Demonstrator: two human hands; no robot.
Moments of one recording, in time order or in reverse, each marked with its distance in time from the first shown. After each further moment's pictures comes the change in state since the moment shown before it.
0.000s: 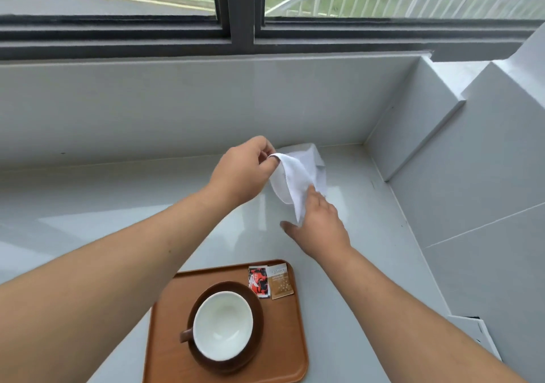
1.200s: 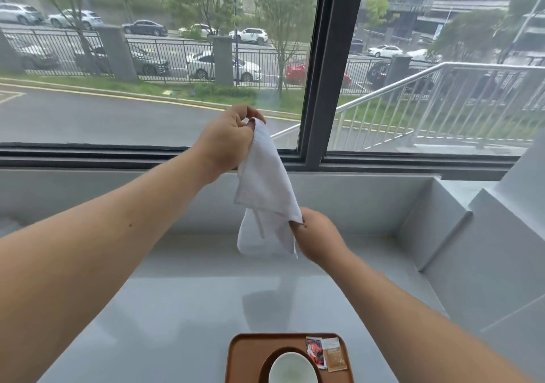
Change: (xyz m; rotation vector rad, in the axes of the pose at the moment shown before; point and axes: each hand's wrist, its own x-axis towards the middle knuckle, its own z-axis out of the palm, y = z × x) left_hand -0.050 0.082 -0.310 -0.414 0.261 0.149; right_hand -0.041 -0.221 -0.128 0.369 0.052 -0.311
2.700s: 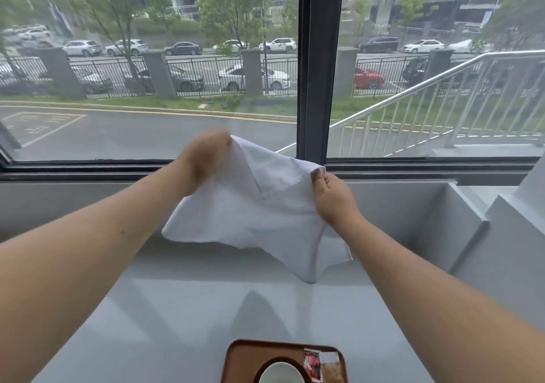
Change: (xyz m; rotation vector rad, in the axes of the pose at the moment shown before) left_hand -0.006 0.021 0.018 0.498 0.118 -0.109; right_hand 0.058 0.015 -0.084 0.259 0.169 -0.089
